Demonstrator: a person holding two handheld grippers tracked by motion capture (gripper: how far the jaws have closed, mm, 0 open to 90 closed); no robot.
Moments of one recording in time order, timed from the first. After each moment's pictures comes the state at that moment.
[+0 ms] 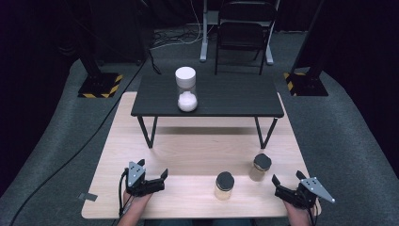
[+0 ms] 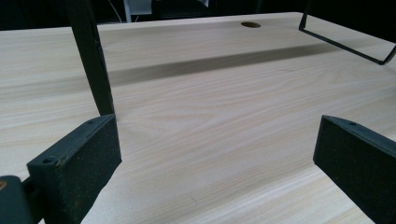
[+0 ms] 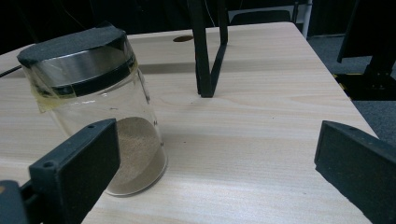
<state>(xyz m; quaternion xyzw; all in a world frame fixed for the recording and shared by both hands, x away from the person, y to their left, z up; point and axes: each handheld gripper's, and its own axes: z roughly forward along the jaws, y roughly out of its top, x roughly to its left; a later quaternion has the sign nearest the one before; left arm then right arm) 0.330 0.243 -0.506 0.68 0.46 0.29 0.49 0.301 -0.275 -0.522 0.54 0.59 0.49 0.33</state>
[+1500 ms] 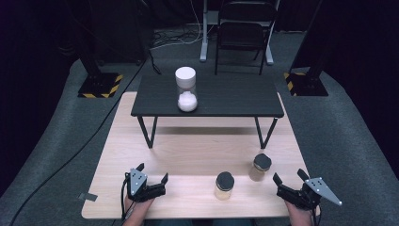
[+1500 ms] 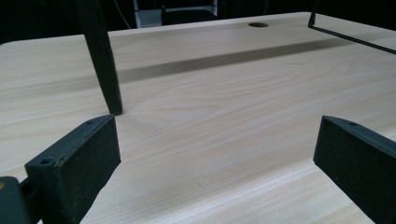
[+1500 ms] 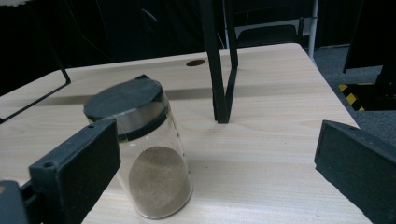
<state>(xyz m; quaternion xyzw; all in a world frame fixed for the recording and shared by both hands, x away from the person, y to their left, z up) 0.319 0.240 -0.524 0.67 0.45 0.33 0.49 0.289 -0.270 -0.494 0.54 0.57 0.53 0.33</state>
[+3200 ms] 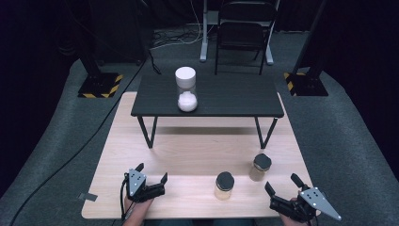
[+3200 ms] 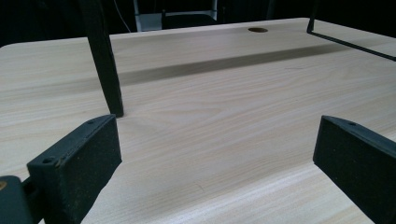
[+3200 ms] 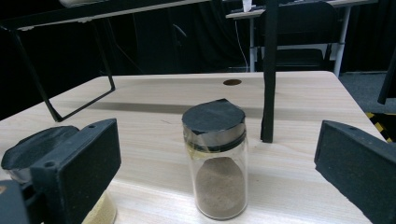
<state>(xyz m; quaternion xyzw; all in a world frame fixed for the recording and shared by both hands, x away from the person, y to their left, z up) 0.318 0.242 -0.524 0.66 0.45 0.33 0.50 0.252 -0.235 -0.469 0.48 0.59 0.56 0.33</state>
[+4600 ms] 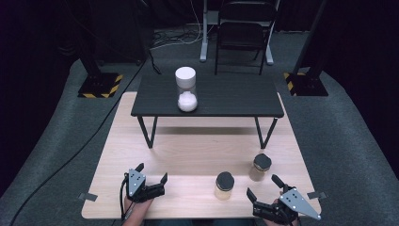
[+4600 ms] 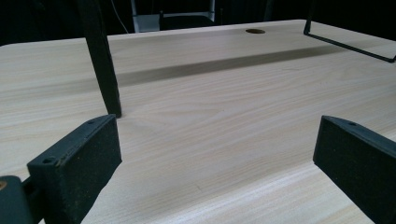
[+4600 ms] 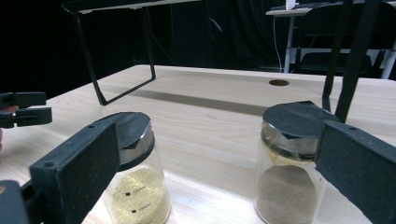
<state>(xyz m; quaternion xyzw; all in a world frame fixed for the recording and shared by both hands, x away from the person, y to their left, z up) 0.318 0.243 -0.524 0.66 0.45 0.33 0.50 0.250 -0.191 -0.471 0.42 0.63 0.57 0.31</state>
